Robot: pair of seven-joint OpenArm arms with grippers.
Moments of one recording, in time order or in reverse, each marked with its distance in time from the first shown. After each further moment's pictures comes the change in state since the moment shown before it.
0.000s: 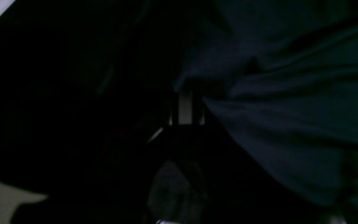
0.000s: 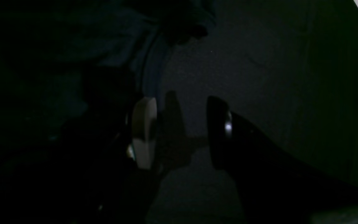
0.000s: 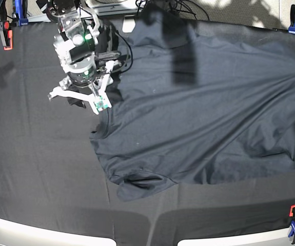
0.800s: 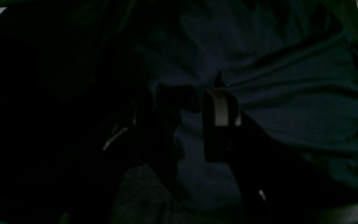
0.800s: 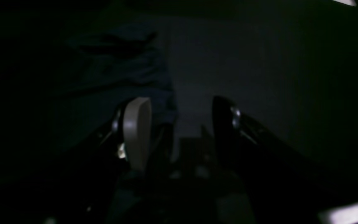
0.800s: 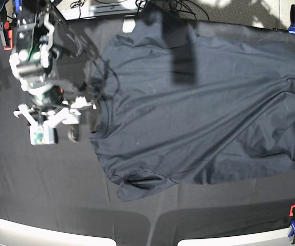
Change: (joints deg) left arm 0.0 0.1 0.0 0.0 -5.5 -2.5 0.6; right arm 5.0 -1.5 21.0 6.5 32.4 3.0 6.5
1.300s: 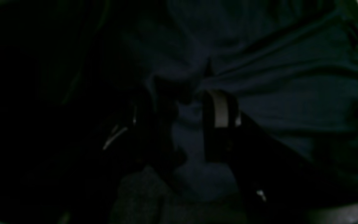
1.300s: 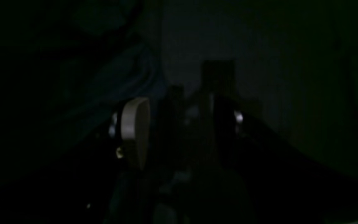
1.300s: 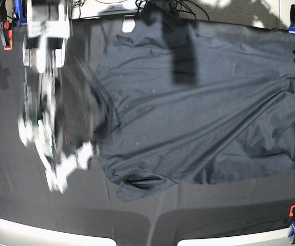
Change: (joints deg) left arm 0.9 0.0 0.0 0.0 -1.4 -5.1 1.0; right arm 34.1 -3.3 -0.4 -42.6 -1.1 2.6 -12.5
